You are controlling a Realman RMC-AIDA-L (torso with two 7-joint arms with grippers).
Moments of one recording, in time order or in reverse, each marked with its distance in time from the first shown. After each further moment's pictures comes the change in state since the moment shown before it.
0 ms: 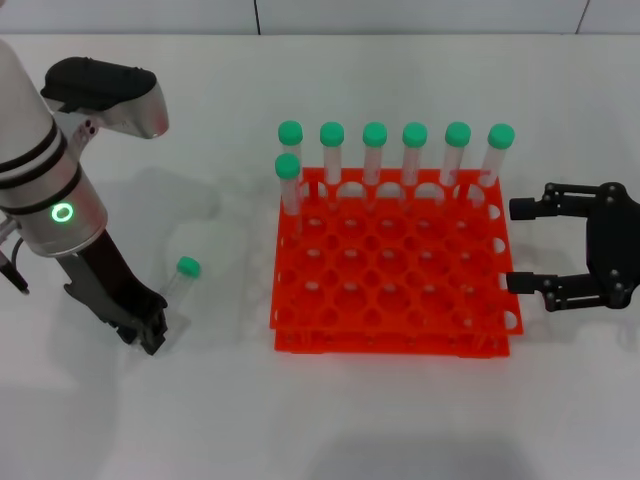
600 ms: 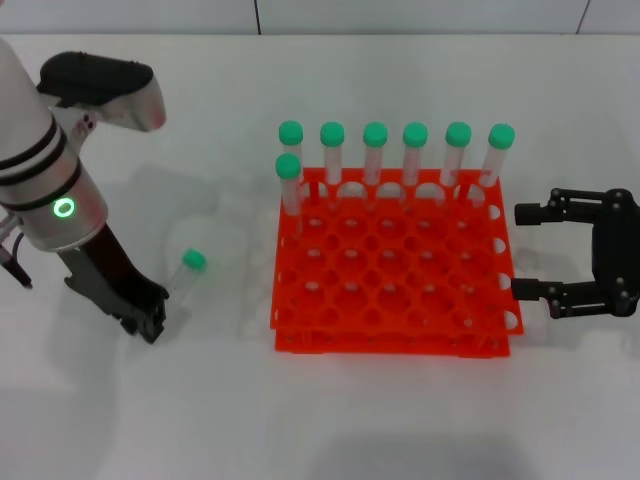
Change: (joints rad) left arm 0.007 -0.001 0.005 0.017 0.000 -0.016 -0.030; right arm -0.042 0.021 0.001 -0.072 0.000 -0.012 0.021
